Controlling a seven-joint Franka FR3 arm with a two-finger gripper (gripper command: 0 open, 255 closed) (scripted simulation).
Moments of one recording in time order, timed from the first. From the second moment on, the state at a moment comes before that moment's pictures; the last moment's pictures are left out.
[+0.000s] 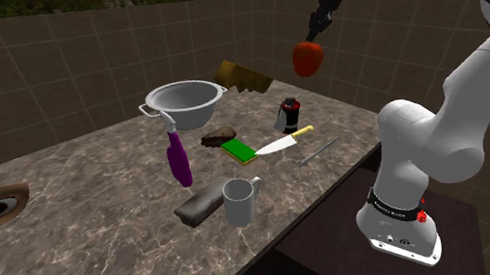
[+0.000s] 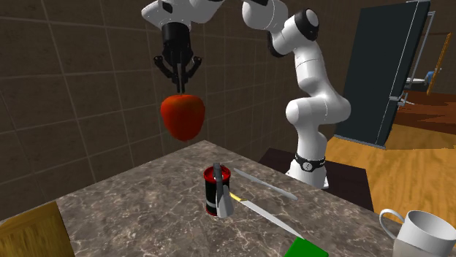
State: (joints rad) arm 0.67 -0.57 -1.19 -1.79 -0.12 1.71 -1.30
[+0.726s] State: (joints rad) arm 0.51 -0.67 -0.82 -2.08 -0.12 1.84 -1.04
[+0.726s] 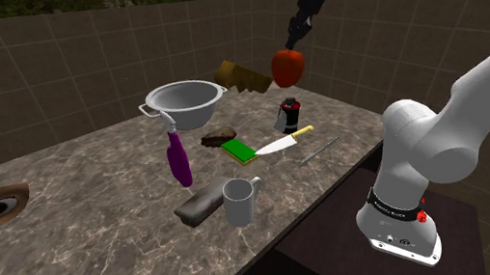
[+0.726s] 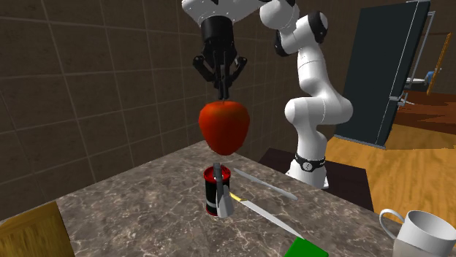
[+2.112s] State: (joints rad) arm 0.61 -0.57 -0.42 -2.22 -0.01 2.07 -0.59
